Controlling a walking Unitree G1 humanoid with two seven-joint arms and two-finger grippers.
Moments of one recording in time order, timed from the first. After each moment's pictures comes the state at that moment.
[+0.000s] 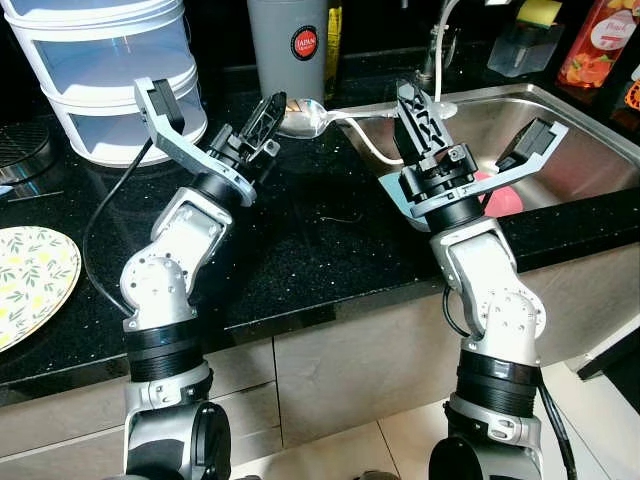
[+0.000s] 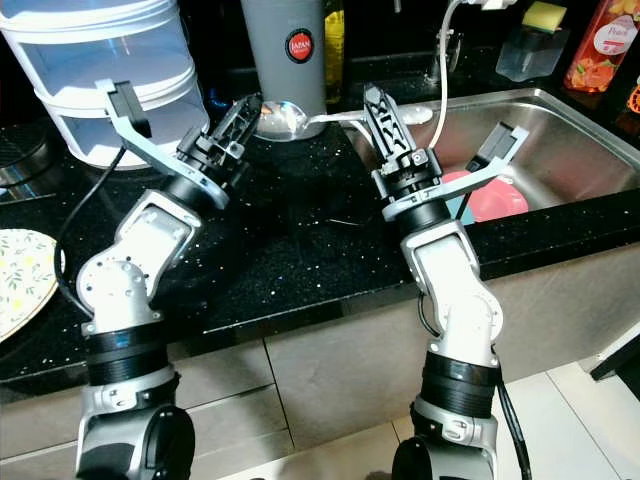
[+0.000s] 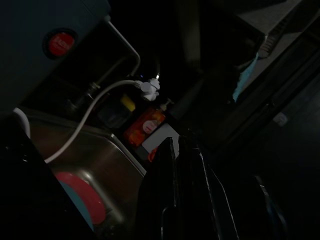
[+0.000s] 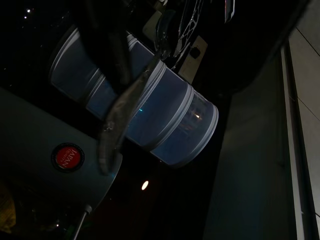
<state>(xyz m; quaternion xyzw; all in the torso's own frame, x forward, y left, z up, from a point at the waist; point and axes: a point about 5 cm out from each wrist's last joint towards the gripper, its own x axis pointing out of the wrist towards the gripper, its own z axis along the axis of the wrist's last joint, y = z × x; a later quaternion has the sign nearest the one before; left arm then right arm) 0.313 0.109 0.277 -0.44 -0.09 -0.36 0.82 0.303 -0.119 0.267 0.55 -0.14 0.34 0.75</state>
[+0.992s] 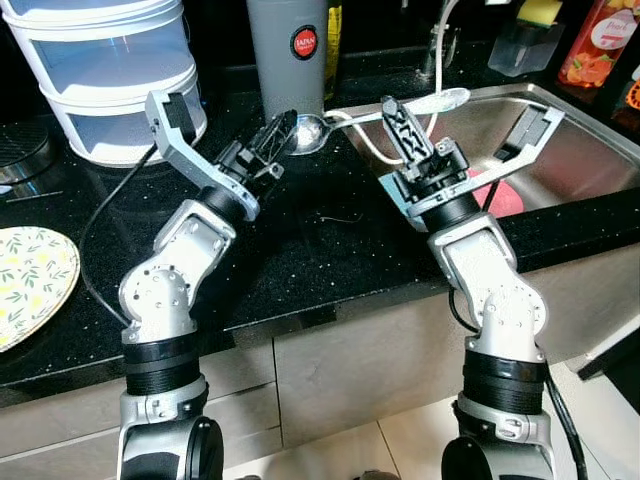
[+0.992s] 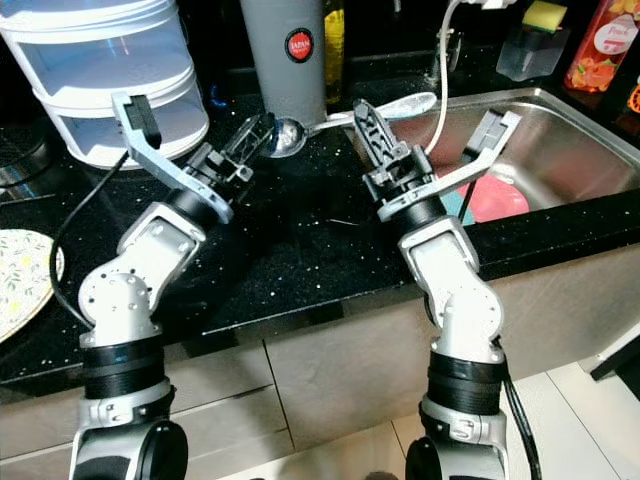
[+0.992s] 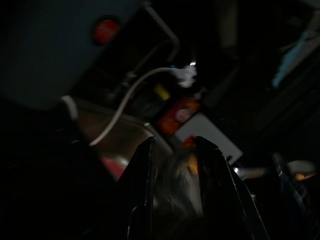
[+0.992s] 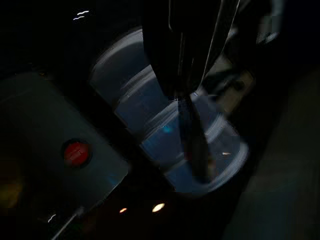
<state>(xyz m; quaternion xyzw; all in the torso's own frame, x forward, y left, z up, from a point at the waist) 0.310 0.122 0.256 -0.39 -0.07 -0.30 0.87 0.307 -0.117 0.273 0.39 -0.15 0.32 0.85</state>
